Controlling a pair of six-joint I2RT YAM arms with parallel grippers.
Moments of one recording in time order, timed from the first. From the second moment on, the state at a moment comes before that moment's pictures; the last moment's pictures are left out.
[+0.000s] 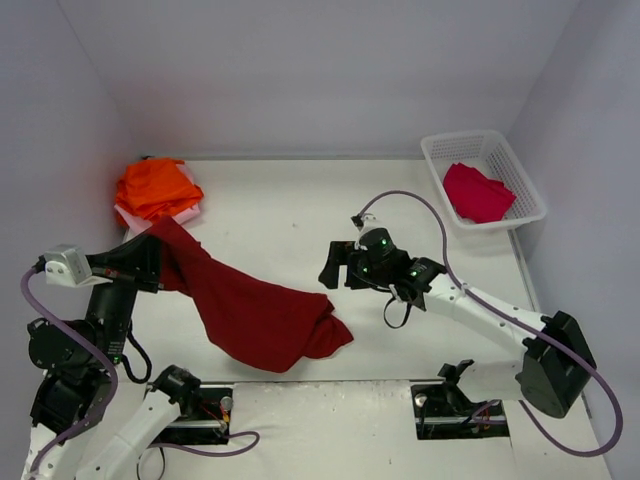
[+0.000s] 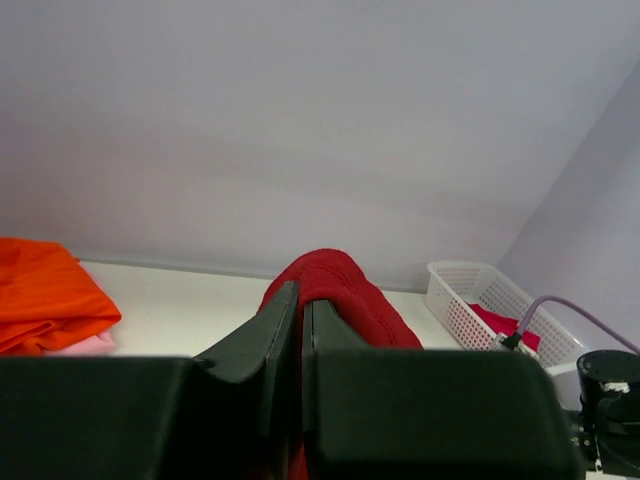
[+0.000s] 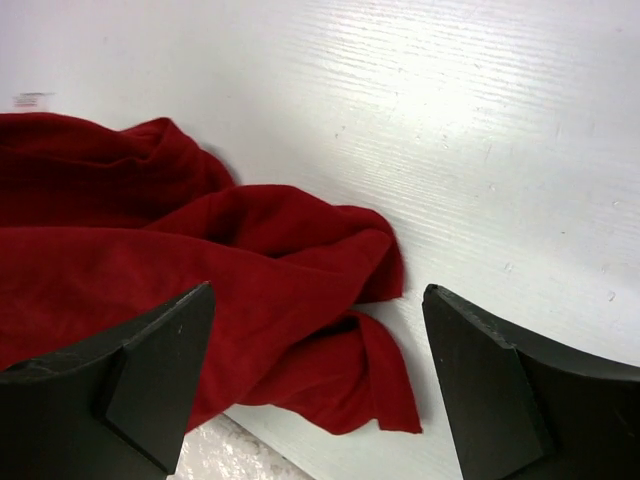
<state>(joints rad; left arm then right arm) -0.46 0.36 0.97 -0.28 -0.26 -0.25 0.76 1.26 0.85 -0.26 -0.03 0.62</state>
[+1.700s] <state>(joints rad) -0.46 0.30 0.98 -0.35 -0.35 -0.23 0.80 1.61 0.73 0.31 -0.29 0.70</state>
